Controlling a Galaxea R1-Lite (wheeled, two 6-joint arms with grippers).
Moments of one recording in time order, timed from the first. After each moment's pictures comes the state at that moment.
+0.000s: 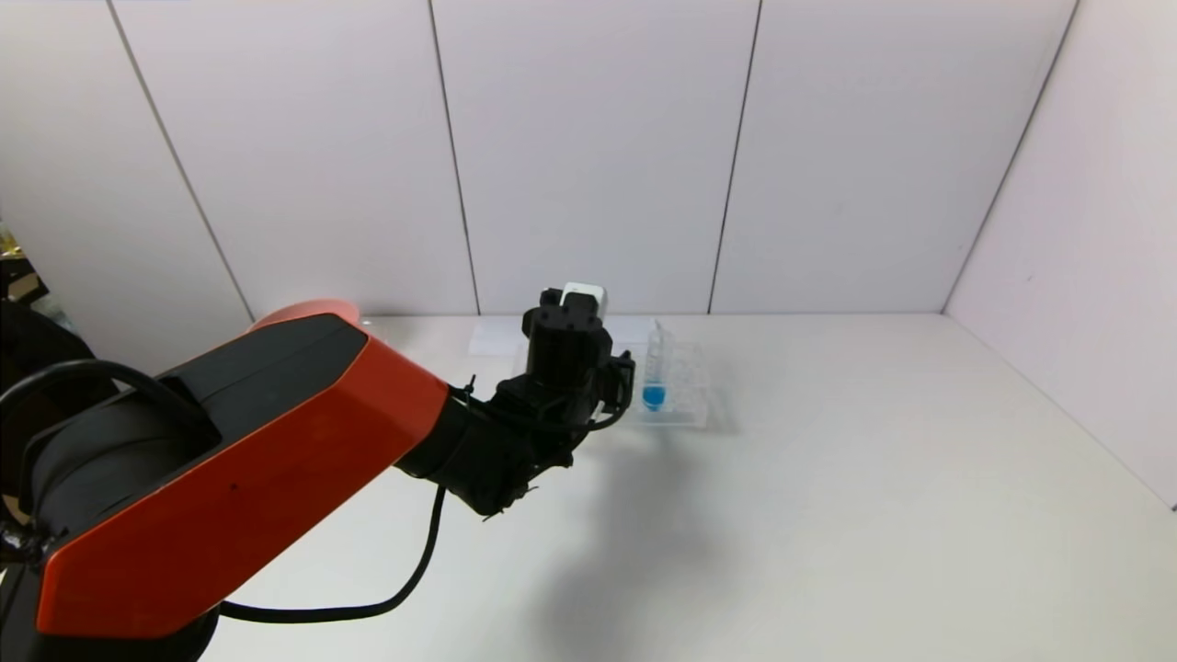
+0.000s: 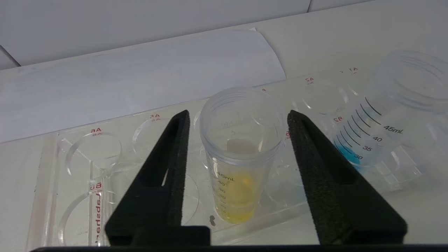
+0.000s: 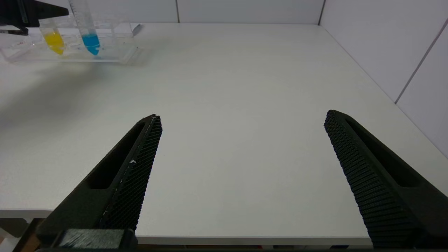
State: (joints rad) left arm -0.68 2.29 -1.30 -0.82 0.34 -0.11; right arm 0.00 0.00 0.00 0.00 0.00 0.00
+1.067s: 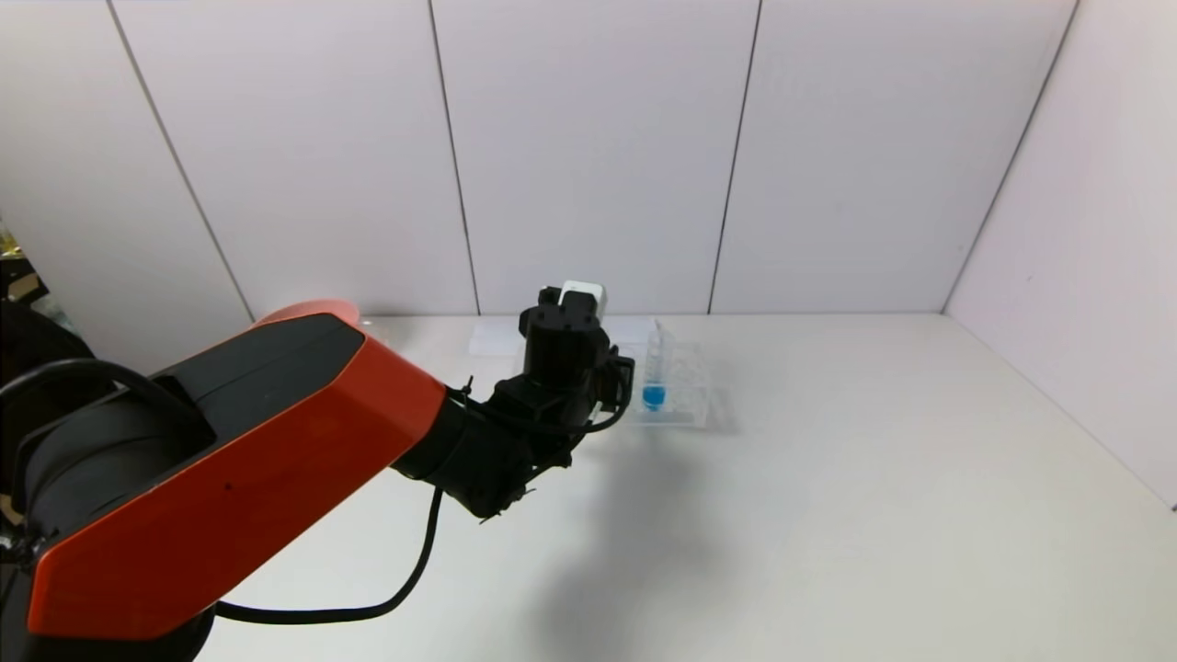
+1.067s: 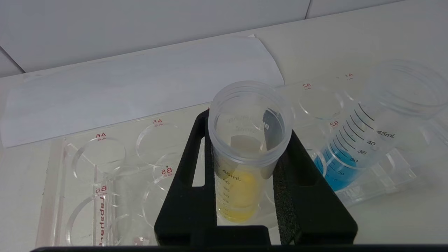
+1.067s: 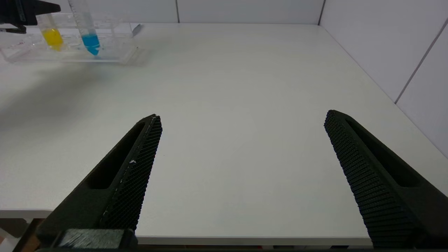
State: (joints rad) left arm -0.68 2.28 -1.29 -0.85 0.34 -0.10; right arm 0.00 0.00 0.00 0.00 0.00 0.00
